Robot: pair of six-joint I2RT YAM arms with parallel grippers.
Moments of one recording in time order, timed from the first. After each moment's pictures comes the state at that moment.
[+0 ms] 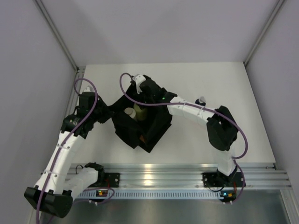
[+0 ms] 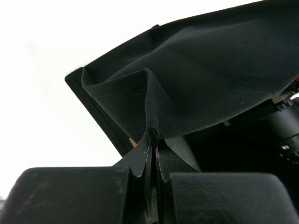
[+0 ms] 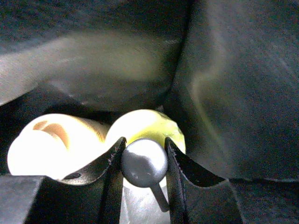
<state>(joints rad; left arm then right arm) -0.25 0.95 1.05 -0.80 -0.03 -0.84 0.87 1.95 1.60 -0.22 0.07 0.06</state>
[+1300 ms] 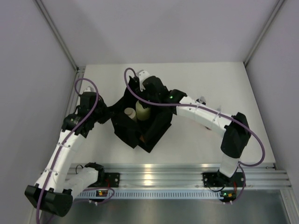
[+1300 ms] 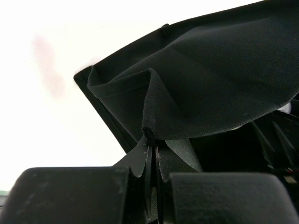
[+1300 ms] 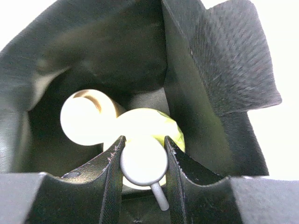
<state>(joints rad) -0.25 0.96 1.05 -0.82 -0.05 -0.83 0.92 1.78 1.62 -0.42 0.16 0.13</state>
